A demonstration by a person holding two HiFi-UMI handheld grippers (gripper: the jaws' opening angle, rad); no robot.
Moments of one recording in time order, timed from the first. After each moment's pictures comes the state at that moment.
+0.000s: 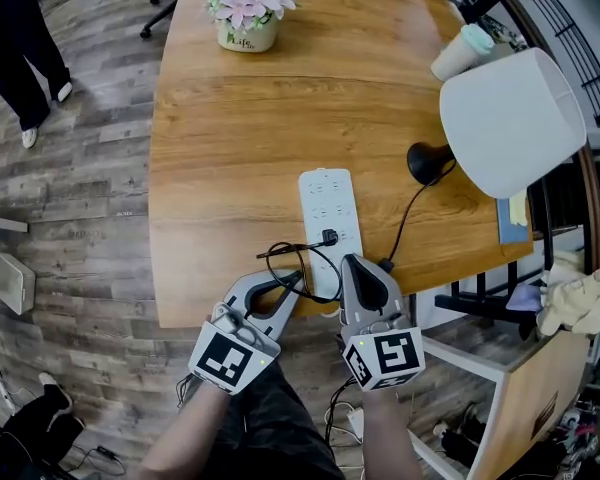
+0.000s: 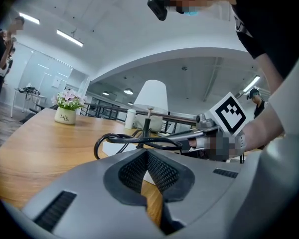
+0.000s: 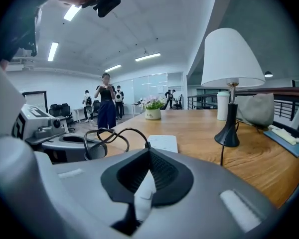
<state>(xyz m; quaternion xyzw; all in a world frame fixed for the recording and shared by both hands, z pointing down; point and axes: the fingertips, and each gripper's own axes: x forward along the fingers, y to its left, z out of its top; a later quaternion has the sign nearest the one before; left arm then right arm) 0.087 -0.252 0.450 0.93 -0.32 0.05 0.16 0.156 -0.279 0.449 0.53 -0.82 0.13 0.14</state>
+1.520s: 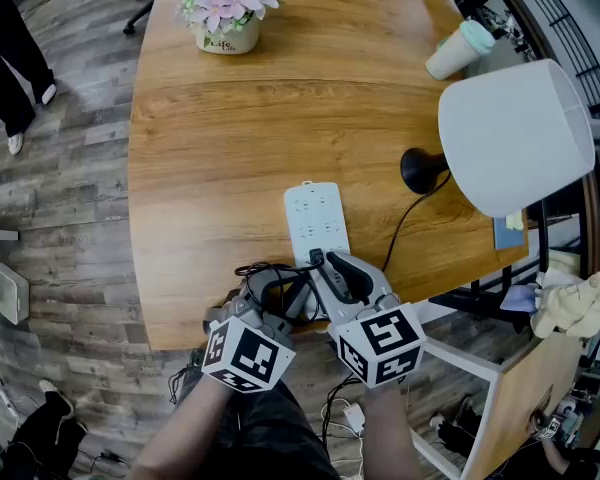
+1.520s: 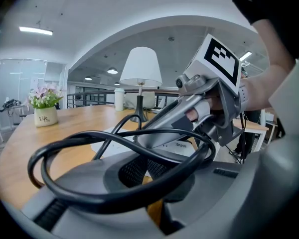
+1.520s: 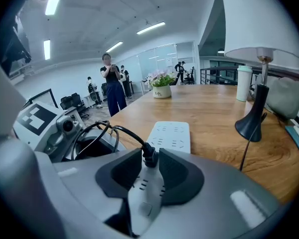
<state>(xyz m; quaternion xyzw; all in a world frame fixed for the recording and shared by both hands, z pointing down) 0.126 -0.280 0.488 0.94 -0.25 0.21 0.10 0.135 -0.308 0.475 0.45 -0.82 0.24 0.26</state>
